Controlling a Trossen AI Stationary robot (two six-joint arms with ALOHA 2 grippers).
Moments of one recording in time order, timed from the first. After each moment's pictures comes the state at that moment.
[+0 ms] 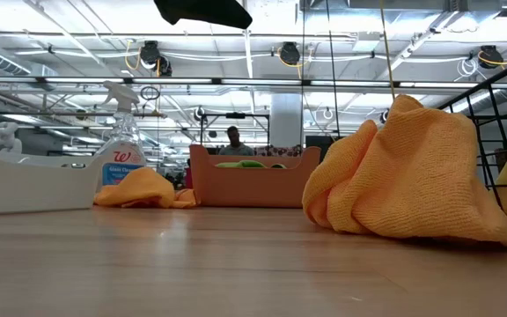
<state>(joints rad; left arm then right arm) -0.54 1.65 1.18 -0.19 -0.50 -0.28 0.86 1.53 0.82 -0.95 0.18 1.41</state>
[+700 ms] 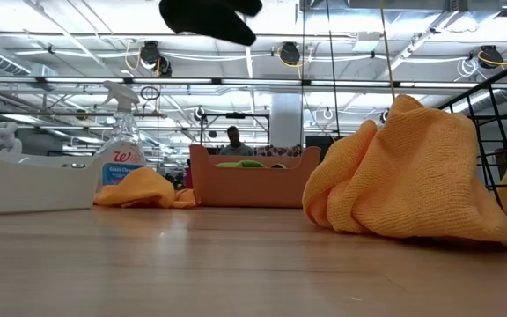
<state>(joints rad) -0.52 1.68 1.18 -0.19 -0.55 -0.25 0.86 1.53 1.06 -1.14 0.11 1.45</state>
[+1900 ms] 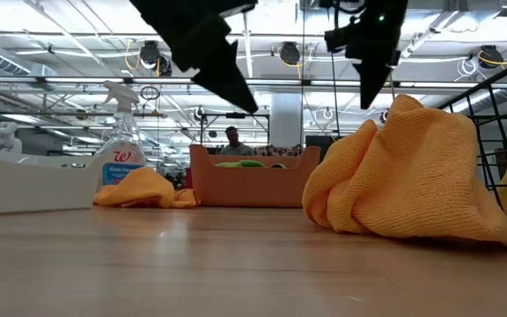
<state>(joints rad) -0.28 1.69 1.17 -0.35 -0.58 -0.05 -0.12 1.53 1.38 -1.24 0.41 0.33</state>
